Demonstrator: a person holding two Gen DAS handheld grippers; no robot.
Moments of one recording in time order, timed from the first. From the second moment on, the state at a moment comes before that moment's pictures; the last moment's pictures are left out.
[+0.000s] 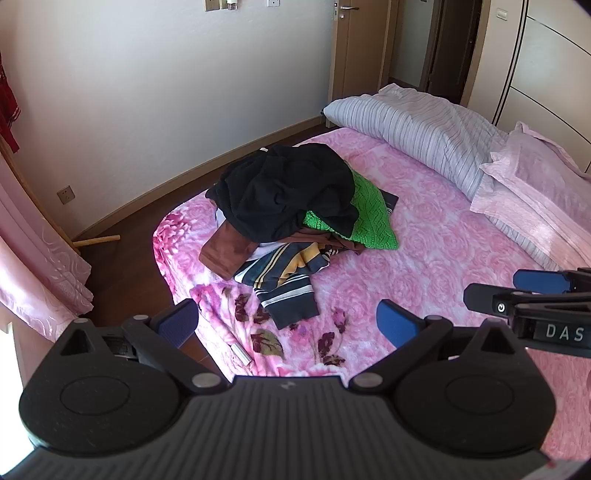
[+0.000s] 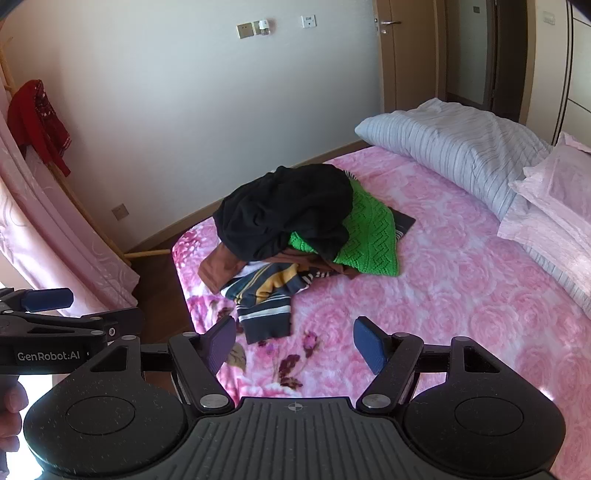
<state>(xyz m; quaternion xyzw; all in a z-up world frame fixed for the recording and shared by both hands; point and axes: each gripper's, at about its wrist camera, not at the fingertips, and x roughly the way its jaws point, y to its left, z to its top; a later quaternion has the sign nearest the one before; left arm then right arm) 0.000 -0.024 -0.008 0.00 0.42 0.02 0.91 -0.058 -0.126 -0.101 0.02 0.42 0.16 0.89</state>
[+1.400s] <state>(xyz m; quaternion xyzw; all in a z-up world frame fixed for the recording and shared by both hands) 0.033 -0.046 -0.025 -0.01 0.44 0.05 0.90 -0.008 -0.157 -0.119 0.04 0.43 0.18 0.88</state>
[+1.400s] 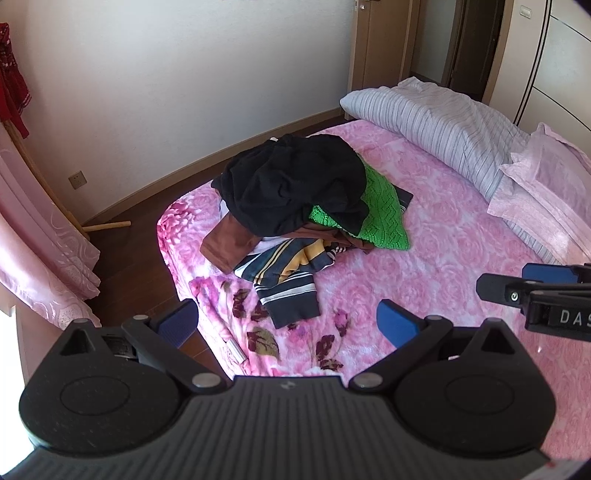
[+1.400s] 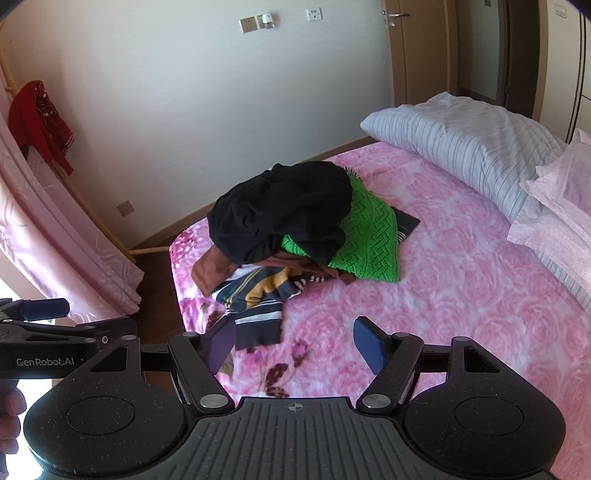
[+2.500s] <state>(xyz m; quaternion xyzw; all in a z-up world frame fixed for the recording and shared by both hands) 0.375 0.073 -0.171 0.02 0.50 -0.08 0.86 0.287 -0.044 -0.281 0.13 0.48 0.05 0.87</state>
